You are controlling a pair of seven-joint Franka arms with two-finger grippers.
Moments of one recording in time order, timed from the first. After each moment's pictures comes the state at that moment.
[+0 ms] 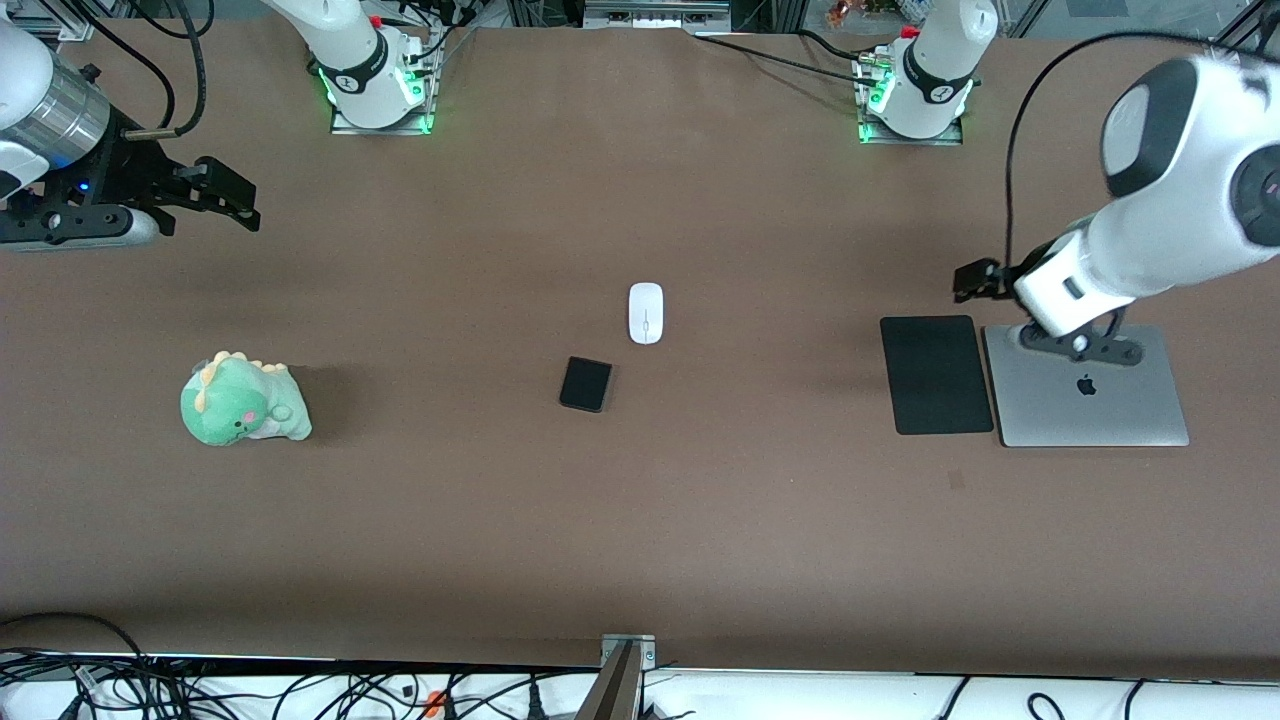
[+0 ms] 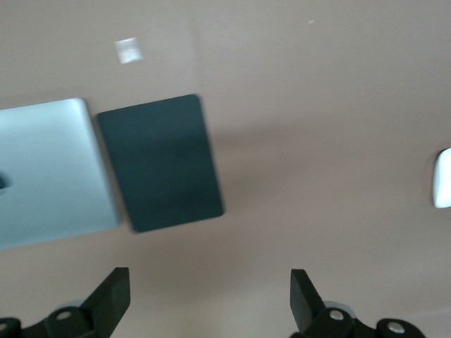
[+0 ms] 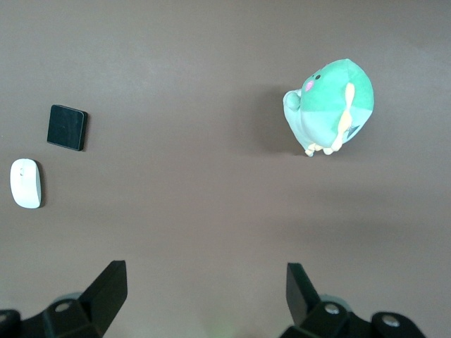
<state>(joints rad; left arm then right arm) -0.05 0.20 -0.08 -1.71 -0.10 1.72 0.03 0.19 -0.03 -0.06 -1.64 0.04 1.57 0.08</state>
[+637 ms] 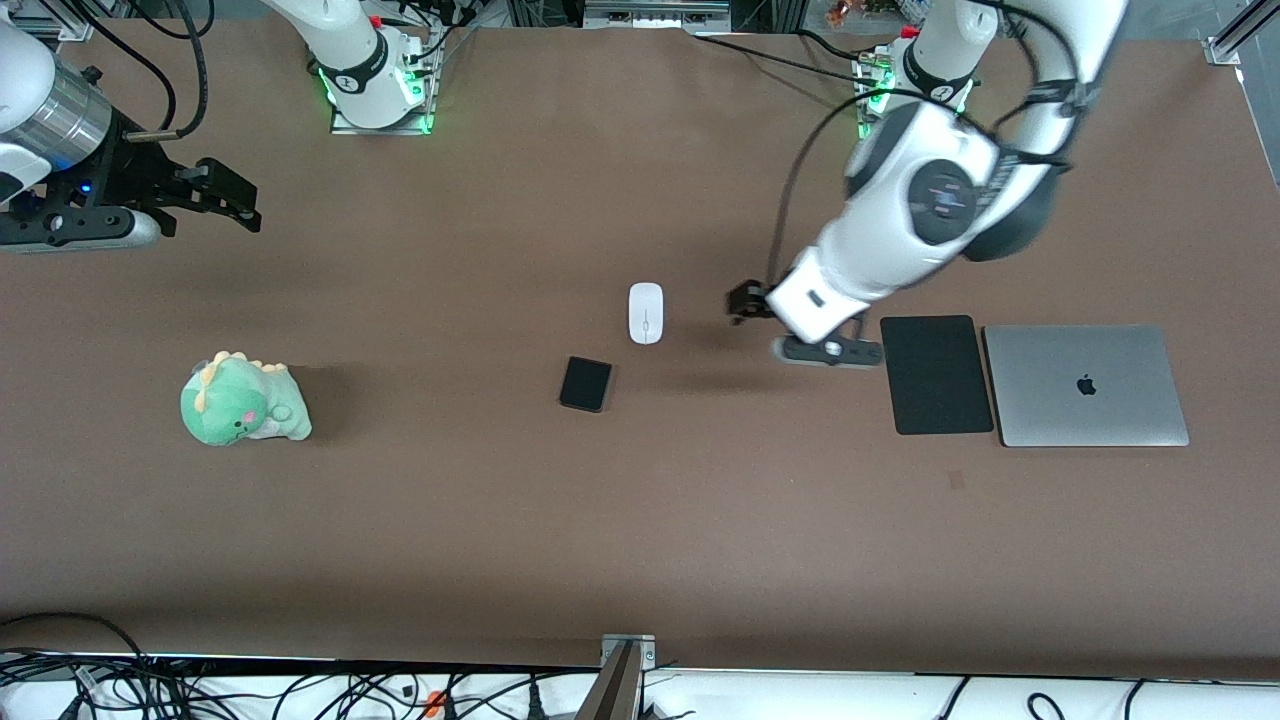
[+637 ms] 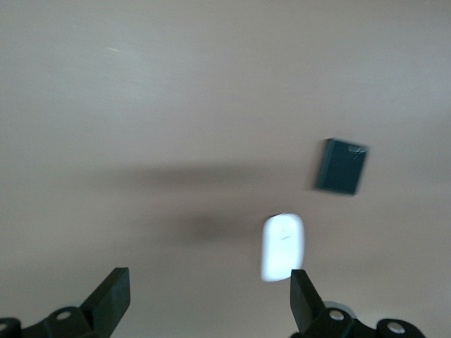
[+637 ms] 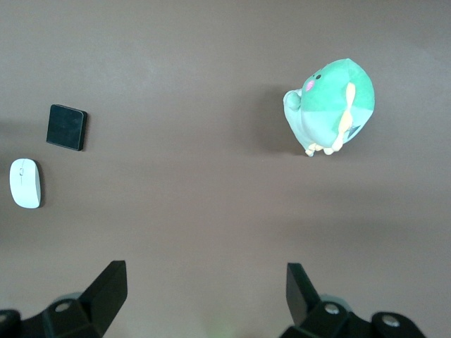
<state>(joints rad) -0.25 0.36 -0.33 -1.71 -0.16 2.13 -0.53 0.19 -0.02 -0.06 -1.64 0.04 1.57 0.08</state>
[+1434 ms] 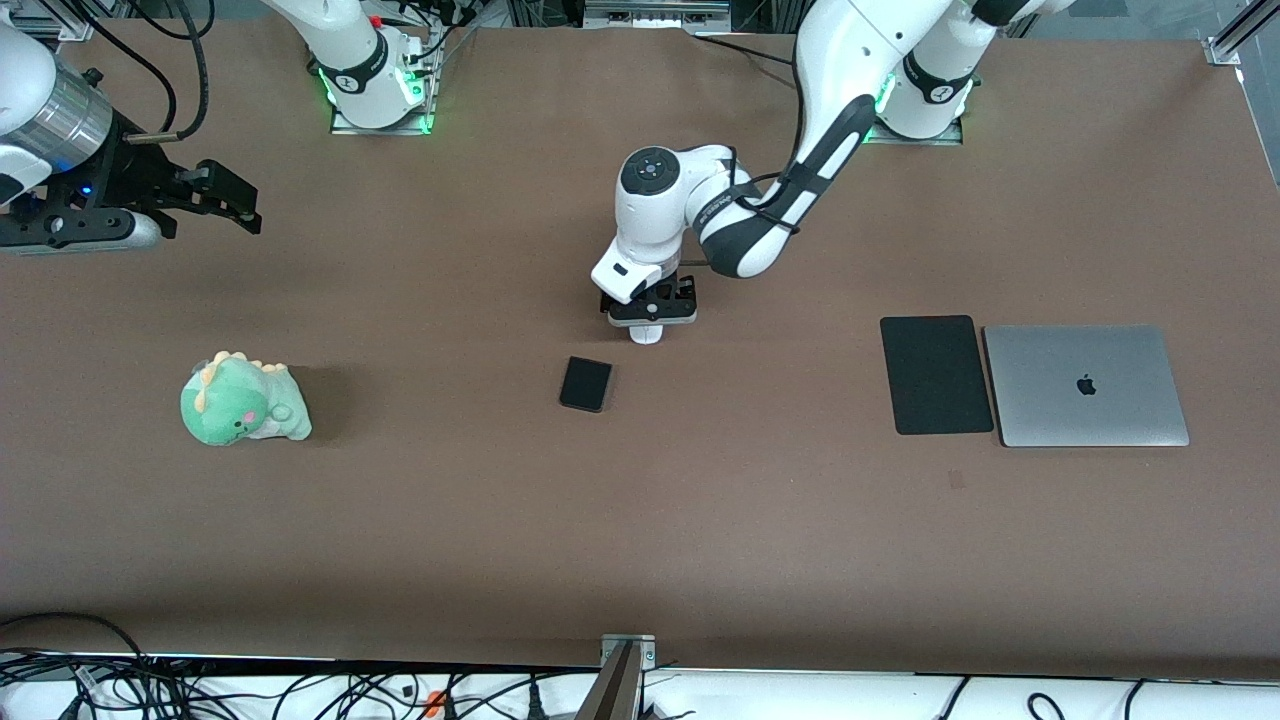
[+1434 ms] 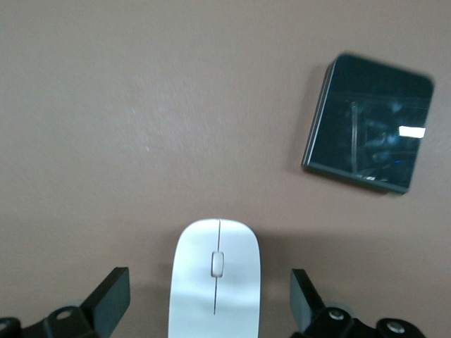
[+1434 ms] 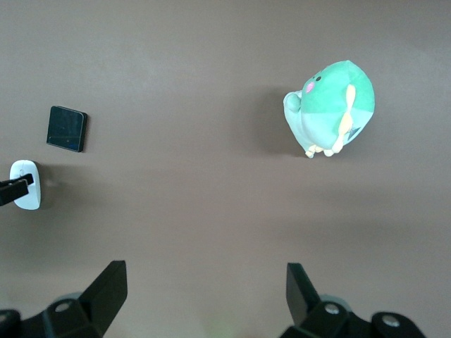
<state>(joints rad) -0.56 0.71 -0.33 -1.72 0.46 2.43 -1.24 0.19 -0.02 -0.06 -1.64 0.04 1.57 0.08</state>
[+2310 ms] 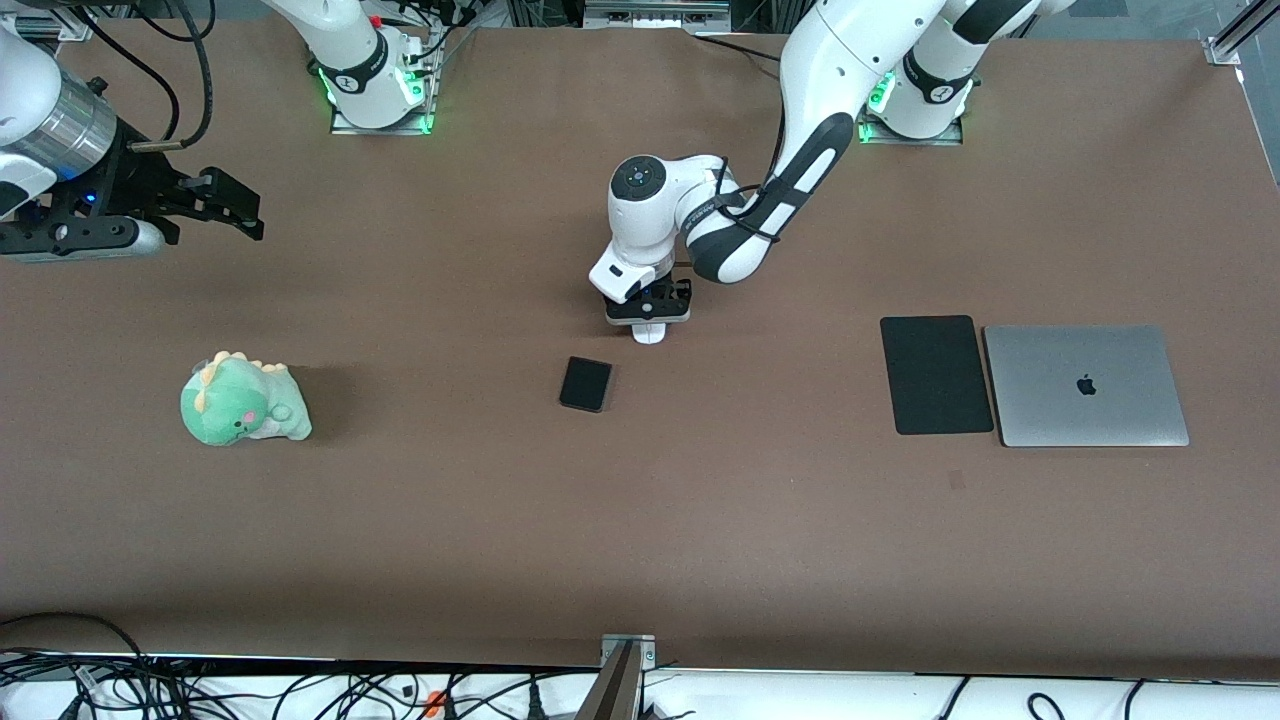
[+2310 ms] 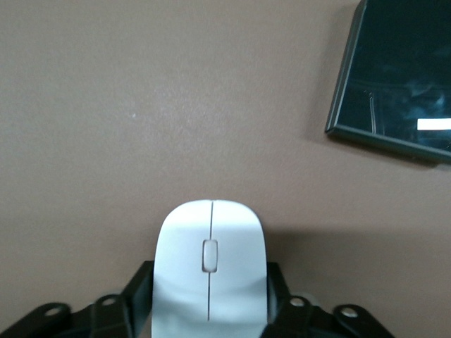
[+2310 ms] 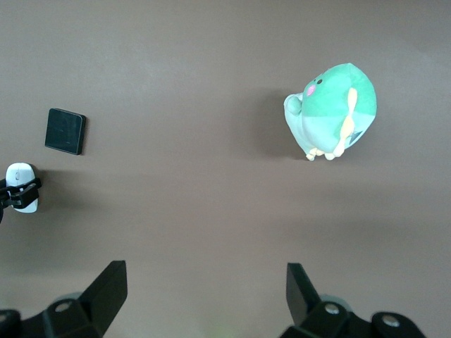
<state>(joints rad) -0.57 0.76 -0.33 -1.70 0.51 2.44 -1.28 0.19 -0.01 -0.06 -1.64 0.04 1.59 0.08</state>
